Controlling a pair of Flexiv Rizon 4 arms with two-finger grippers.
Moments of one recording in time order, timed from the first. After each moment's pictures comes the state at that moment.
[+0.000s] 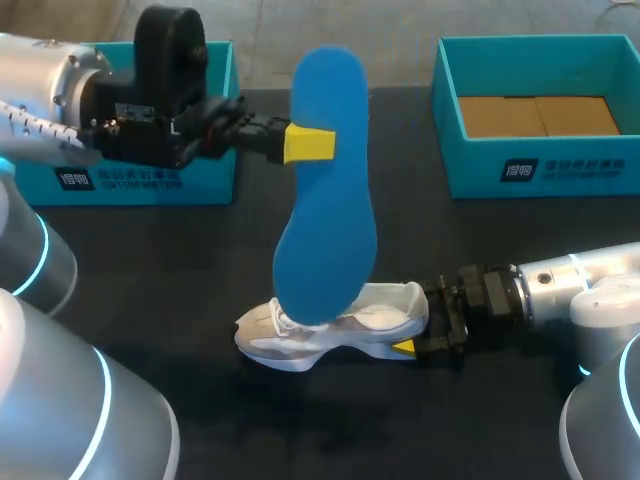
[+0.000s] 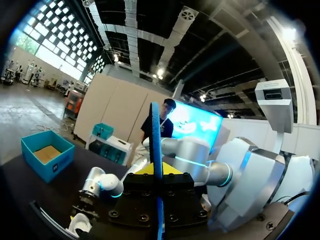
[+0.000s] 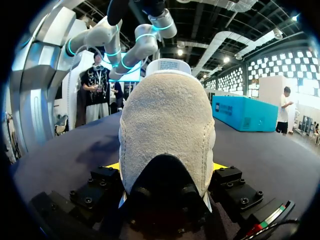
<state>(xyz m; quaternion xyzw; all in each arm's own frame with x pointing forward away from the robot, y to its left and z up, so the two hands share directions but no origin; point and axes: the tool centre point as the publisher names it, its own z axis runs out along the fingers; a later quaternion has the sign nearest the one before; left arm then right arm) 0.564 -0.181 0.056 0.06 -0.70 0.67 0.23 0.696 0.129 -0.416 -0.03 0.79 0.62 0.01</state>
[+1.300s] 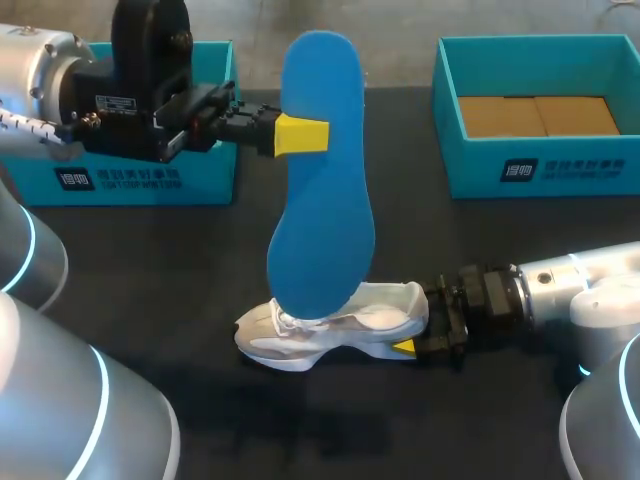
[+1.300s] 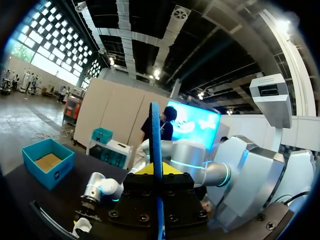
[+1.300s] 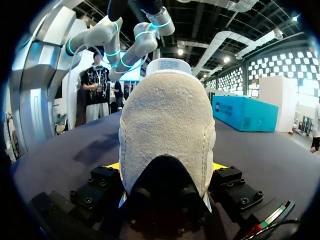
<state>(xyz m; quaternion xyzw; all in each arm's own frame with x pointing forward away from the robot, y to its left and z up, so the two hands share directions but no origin) 0.552 -0.176 0.077 0.05 -0.70 0.68 0.21 0.697 0.128 -0.417 -0.03 0.79 0.61 0.01</state>
